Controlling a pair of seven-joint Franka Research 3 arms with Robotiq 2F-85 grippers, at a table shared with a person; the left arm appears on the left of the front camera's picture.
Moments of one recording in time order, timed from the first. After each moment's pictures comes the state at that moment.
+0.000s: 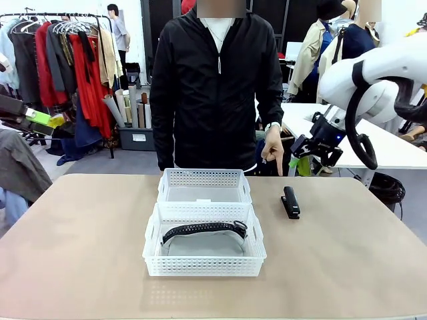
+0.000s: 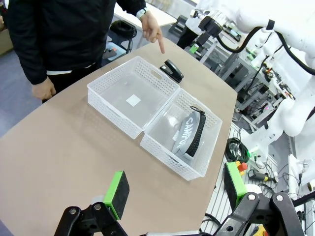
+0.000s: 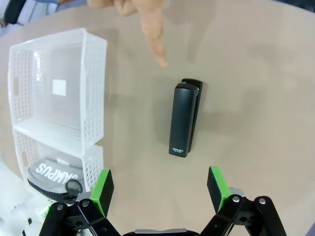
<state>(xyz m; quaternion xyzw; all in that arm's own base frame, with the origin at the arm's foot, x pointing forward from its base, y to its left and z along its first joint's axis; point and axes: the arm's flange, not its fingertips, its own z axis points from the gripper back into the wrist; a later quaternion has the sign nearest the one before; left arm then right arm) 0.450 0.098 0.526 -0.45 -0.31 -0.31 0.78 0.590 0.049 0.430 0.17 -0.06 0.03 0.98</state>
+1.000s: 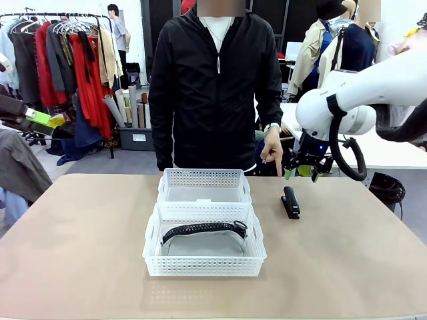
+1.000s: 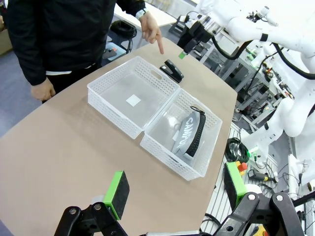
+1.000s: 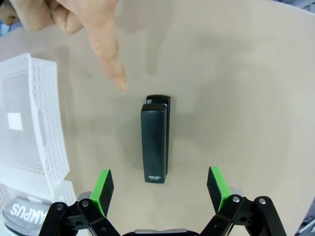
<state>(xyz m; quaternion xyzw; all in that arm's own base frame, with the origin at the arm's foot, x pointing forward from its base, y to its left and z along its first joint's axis) 0.450 0.098 0.526 -0.45 -0.31 -0.31 0.78 0.606 0.080 0.393 0.06 -0.07 -0.02 1.00</state>
